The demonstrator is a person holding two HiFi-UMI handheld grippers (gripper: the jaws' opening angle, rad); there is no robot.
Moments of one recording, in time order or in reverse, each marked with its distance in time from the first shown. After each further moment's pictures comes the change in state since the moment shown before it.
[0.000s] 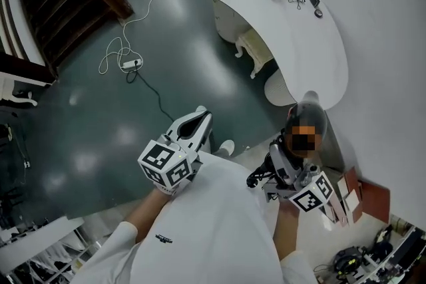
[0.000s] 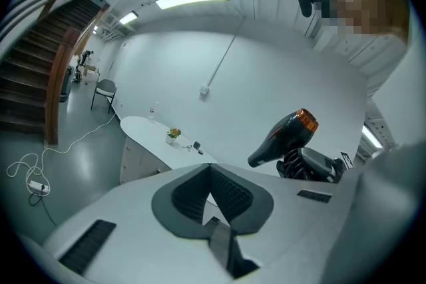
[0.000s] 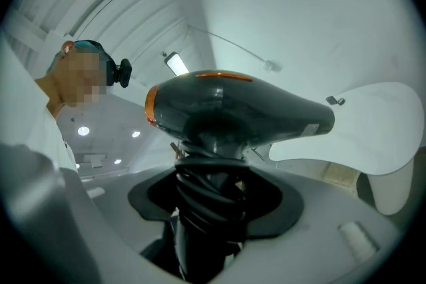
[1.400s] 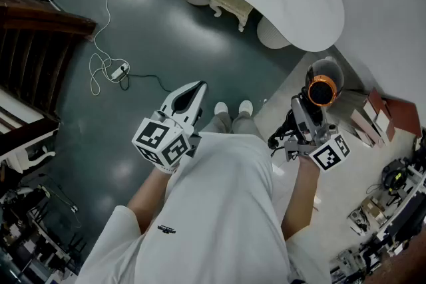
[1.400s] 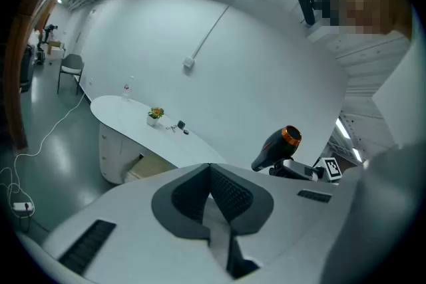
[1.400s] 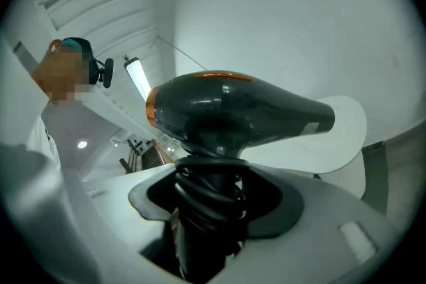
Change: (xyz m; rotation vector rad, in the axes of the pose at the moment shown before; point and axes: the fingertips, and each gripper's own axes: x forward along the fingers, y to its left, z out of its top) left arm 0.069 0.063 0.019 0.053 0.228 -0.202; right arm 0.002 -0.099 -0.010 0.028 -0.176 -0.377
